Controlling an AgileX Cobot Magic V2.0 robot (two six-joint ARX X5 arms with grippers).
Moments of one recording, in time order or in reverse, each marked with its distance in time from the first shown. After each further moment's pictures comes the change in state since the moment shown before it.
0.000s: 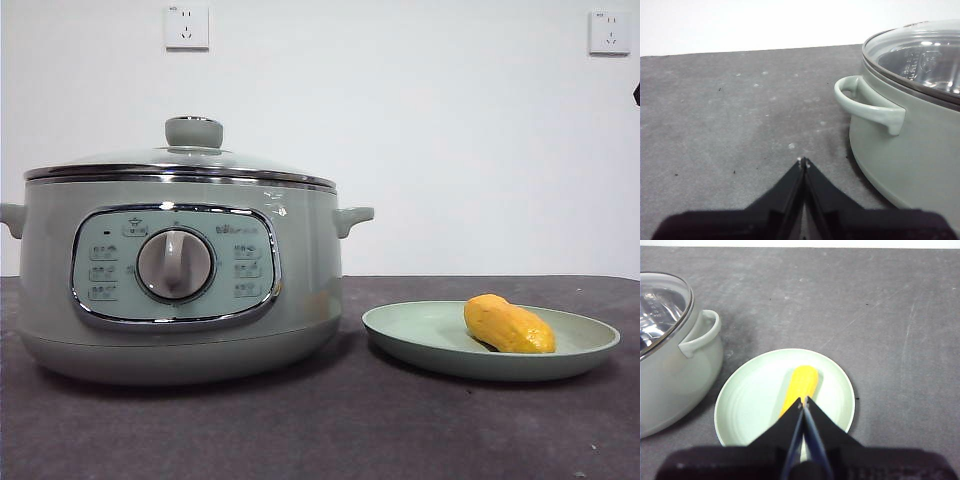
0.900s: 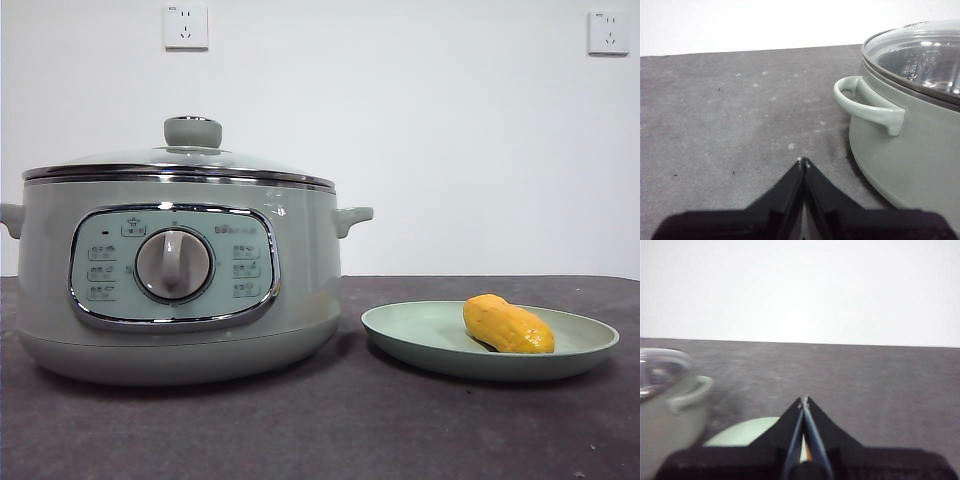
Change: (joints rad) left arm 0.000 0.000 0.000 0.000 -0.001 0.000; right arm -0.311 -0.437 -0.349 0.335 -0.256 -0.122
